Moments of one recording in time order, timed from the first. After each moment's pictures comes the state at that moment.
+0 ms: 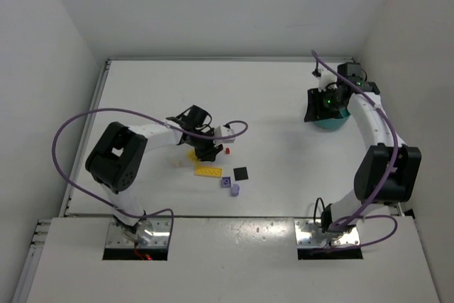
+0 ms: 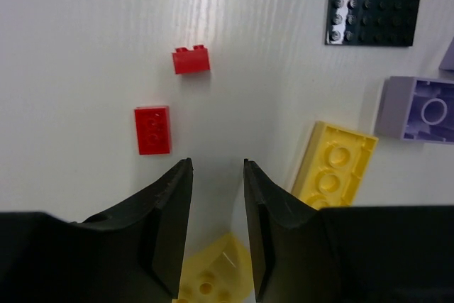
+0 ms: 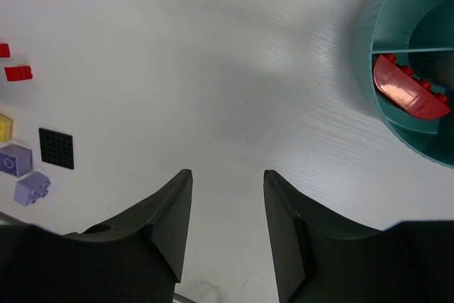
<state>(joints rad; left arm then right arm) -0.51 1.75 0.97 -0.33 0.52 0.73 -0.09 1.57 1.28 -0.81 -0.37 -0.23</state>
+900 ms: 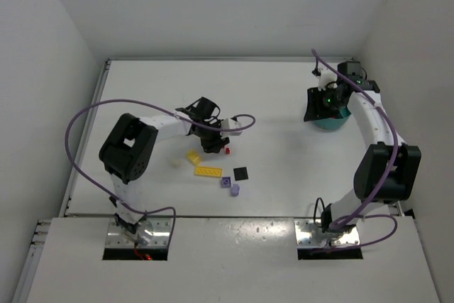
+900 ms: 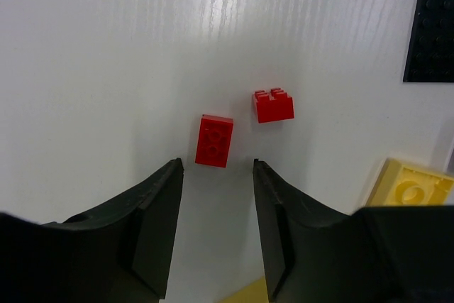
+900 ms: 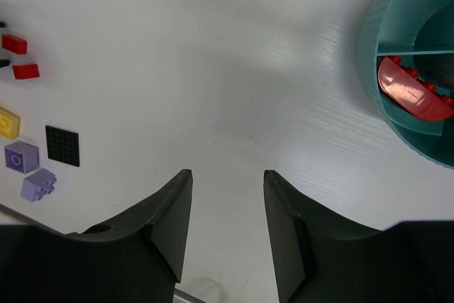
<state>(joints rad) -0.53 1.88 1.14 -0.36 0.43 0.76 -0.09 1.59 1.30 -0.83 -0.38 -0.23</state>
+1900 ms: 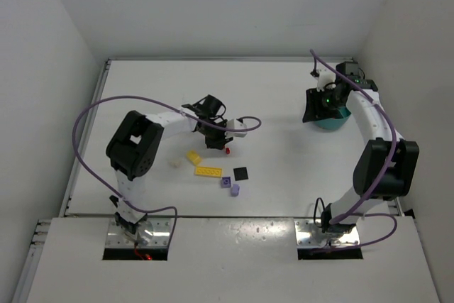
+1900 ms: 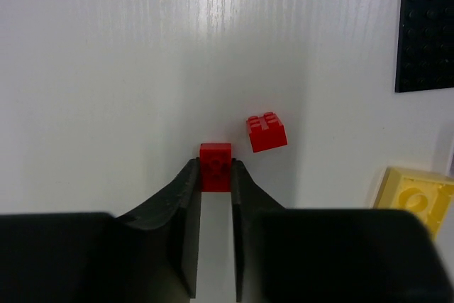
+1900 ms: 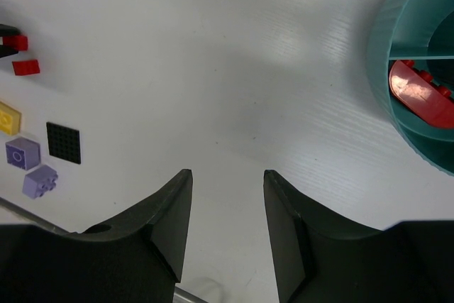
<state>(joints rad) -0.55 1.95 1.25 -0.44 0.46 0.85 -0.09 1.62 1.31 -0.84 -0.40 -0.24</state>
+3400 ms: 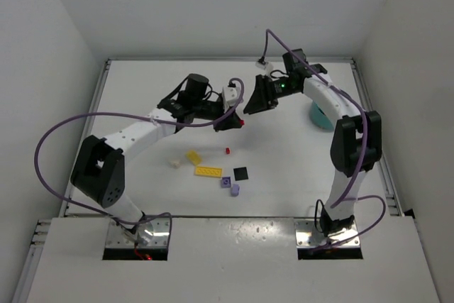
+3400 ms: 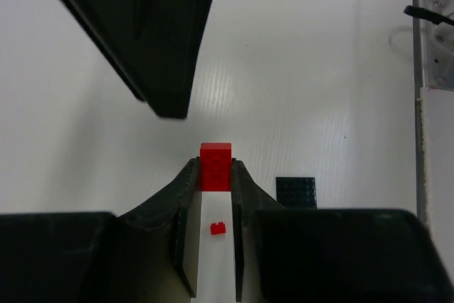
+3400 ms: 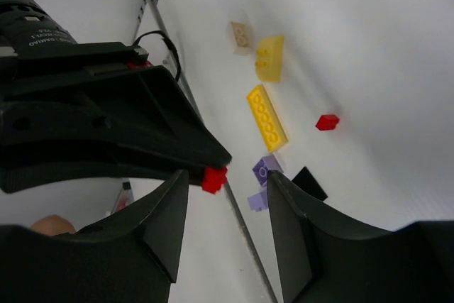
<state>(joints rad) -0.54 1.59 1.20 -0.17 0.78 0.38 0.22 1.90 1.59 -0.77 -1.06 0.03</state>
